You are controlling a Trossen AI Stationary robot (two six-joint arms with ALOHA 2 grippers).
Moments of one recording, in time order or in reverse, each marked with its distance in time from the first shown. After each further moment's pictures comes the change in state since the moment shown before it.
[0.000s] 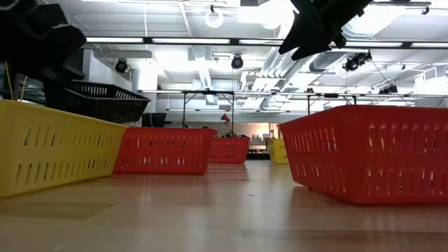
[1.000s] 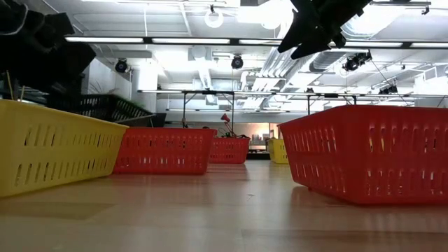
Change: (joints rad) left arm 0.038 0.165 0.014 0.094 -0.041 0.003; right arm 0.000 0.000 0.000 0.015 0.007 0.004
